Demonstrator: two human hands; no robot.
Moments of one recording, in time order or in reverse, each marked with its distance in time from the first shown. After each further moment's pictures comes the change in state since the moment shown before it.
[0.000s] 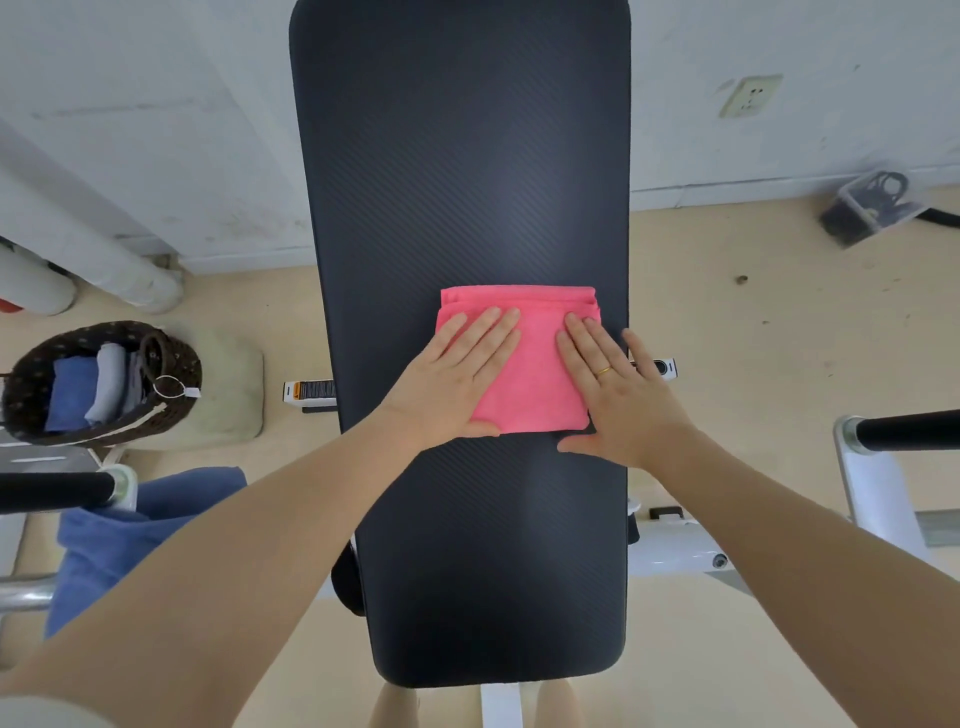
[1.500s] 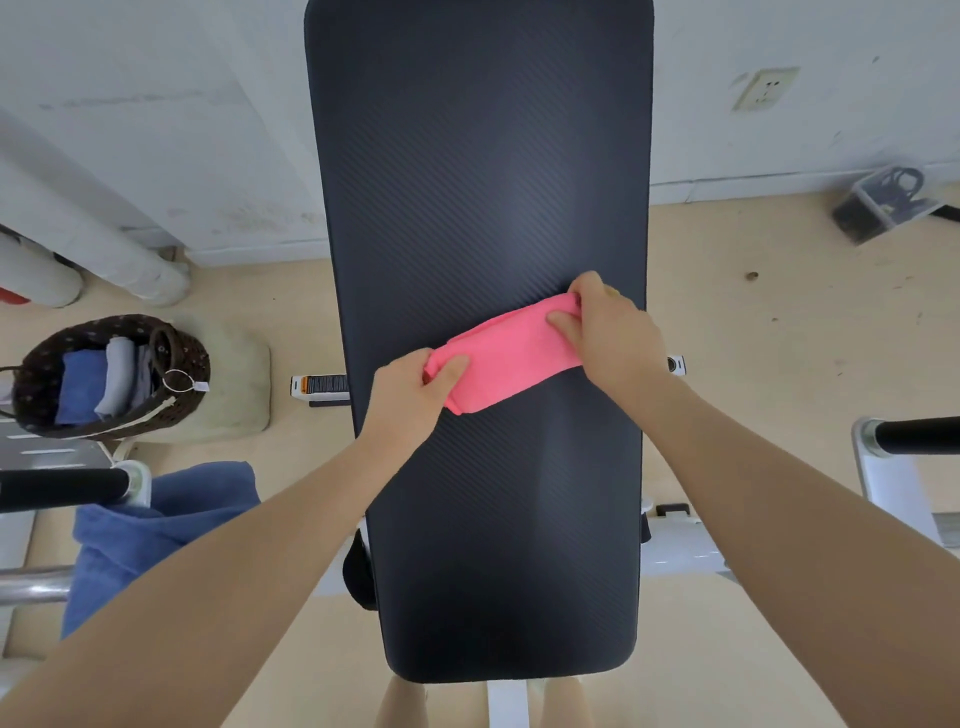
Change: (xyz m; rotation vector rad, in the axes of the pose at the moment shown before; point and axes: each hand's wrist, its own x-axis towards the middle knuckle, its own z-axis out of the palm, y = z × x) left_hand -0.021 -0.005 -0.031 -1.254 -0.108 -1.022; right_hand 0.070 -0.014 -0.060 0.581 -0.094 0.489
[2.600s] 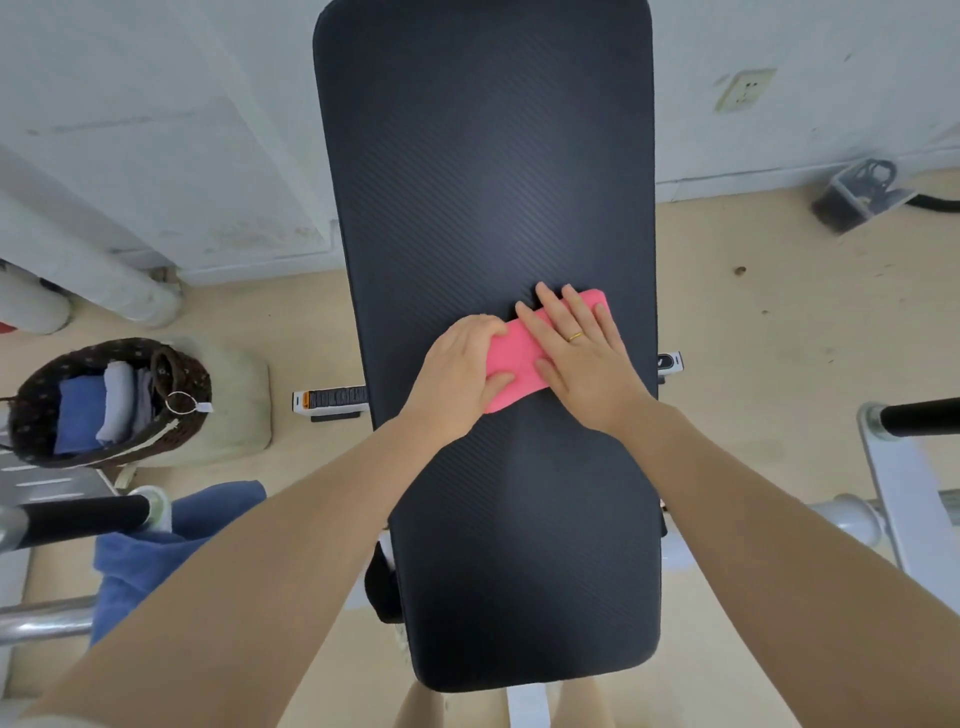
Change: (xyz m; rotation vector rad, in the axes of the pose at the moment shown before) left_hand 0.025 0.009 0.003 0.347 -0.104 0.559; right_hand -0.021 -0.007 0.035 -0.202 -0.004 -0.363
